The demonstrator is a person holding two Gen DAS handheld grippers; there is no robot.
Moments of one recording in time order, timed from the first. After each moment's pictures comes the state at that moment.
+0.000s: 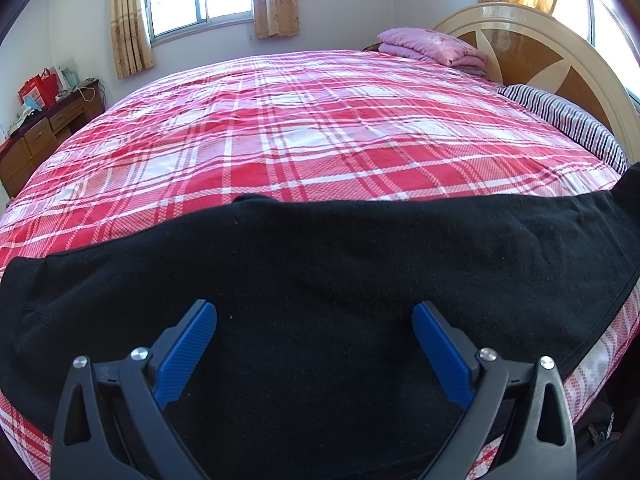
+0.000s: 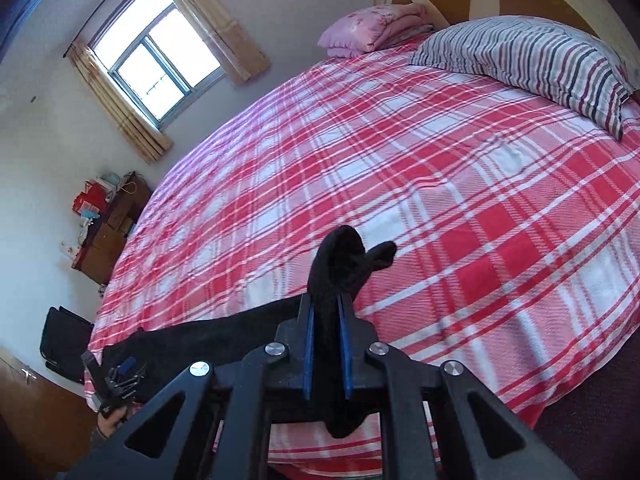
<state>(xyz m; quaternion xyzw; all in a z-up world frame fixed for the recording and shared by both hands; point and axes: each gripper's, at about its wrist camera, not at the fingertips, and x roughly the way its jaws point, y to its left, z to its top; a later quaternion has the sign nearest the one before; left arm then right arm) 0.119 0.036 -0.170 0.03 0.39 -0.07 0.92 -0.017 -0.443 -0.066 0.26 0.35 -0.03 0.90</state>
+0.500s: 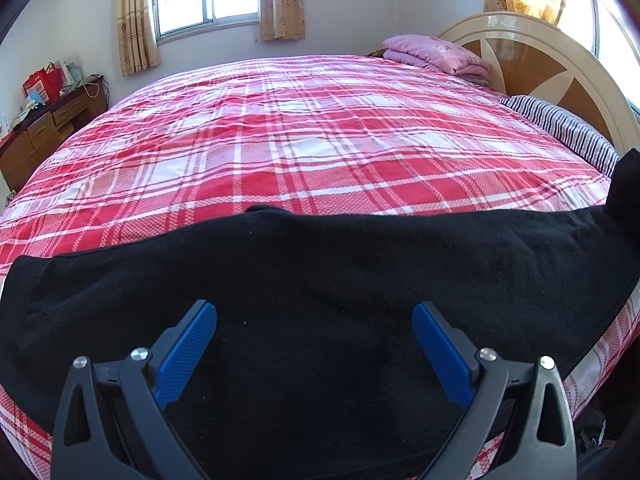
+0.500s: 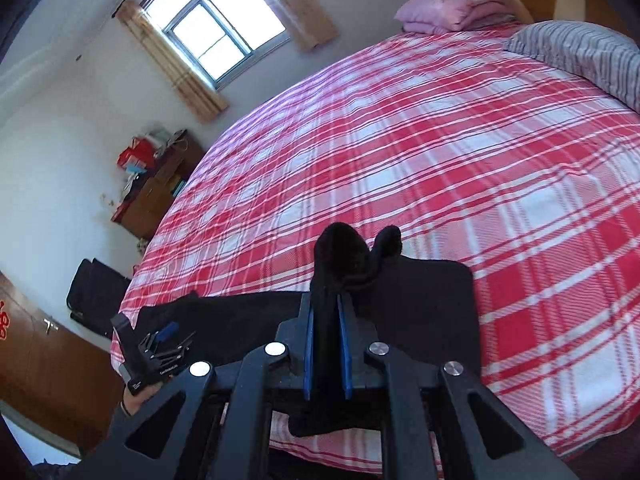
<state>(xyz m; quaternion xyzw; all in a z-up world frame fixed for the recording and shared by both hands) 0.120 0.045 -0.162 0.01 0.39 -0.07 0.92 0.039 -0.328 -0.071 0.22 0.38 0.08 0.89</state>
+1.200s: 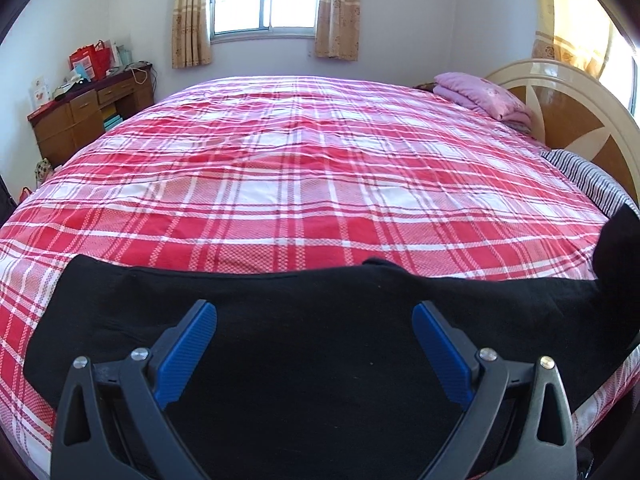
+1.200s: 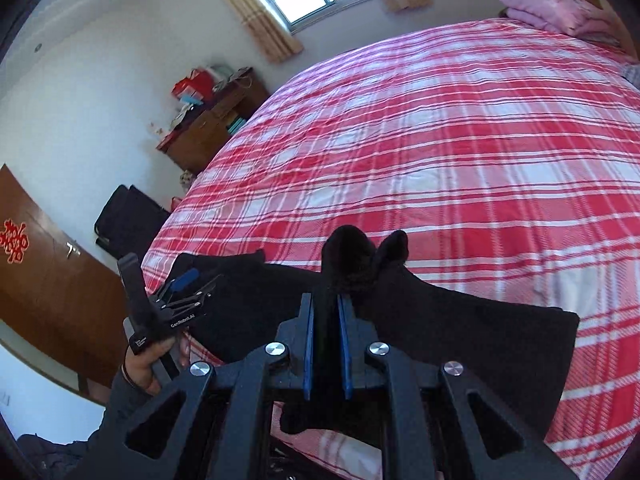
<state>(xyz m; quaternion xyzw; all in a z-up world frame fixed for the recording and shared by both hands) 0.130 0.112 -0.137 -0.04 0.36 -0.01 0.93 0.111 -0.185 -0.083 0.15 0.42 0.21 0.87</state>
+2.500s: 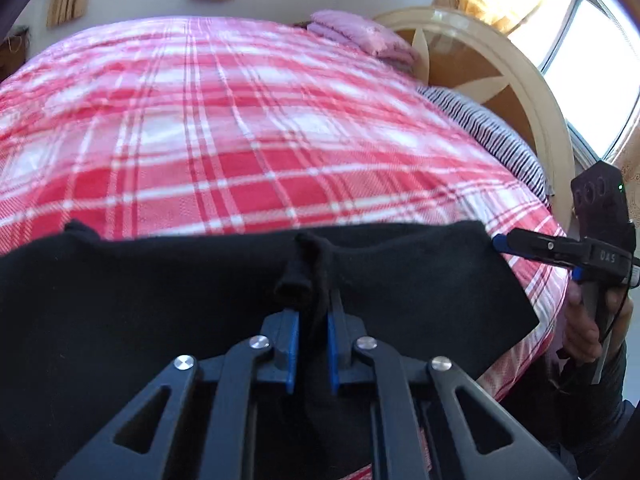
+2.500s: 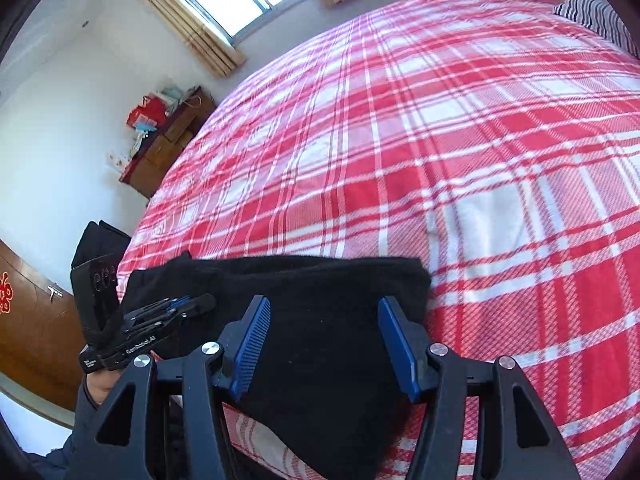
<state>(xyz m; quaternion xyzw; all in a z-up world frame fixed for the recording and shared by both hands) 0.144 -0.013 -0.146 -0.08 0.44 -0.24 0.86 0.097 -0.274 -0.141 0.21 0.43 0.12 0.87</state>
